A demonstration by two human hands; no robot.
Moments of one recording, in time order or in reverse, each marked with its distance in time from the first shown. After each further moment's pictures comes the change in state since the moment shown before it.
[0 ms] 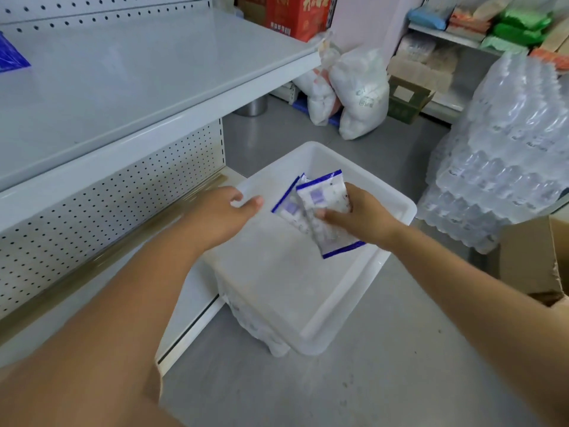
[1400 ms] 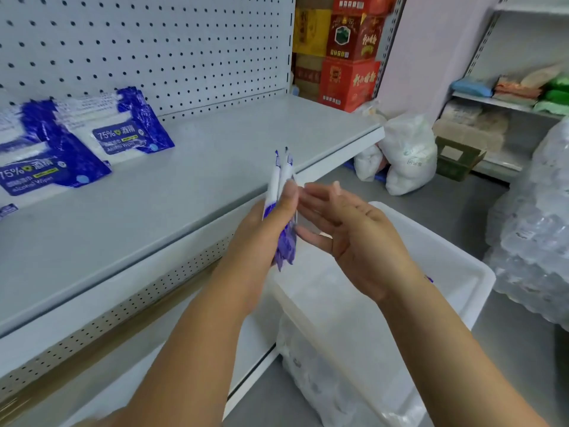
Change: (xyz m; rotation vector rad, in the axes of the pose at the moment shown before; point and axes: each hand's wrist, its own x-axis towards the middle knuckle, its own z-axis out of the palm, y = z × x) left_hand -0.060 -0.004 -0.085 -0.963 0.066 0.124; right_hand -0.040 -0.196 0.073 1.091 -0.131 -0.208
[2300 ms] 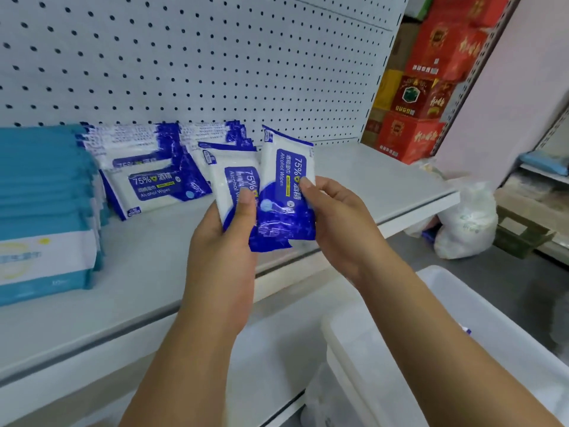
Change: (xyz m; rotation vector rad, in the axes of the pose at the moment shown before) left_hand -0.028 0.041 -0.101 -0.382 0.490 0.393; right_hand 0.085 0.011 0.129 -0.111 -0.192 0.013
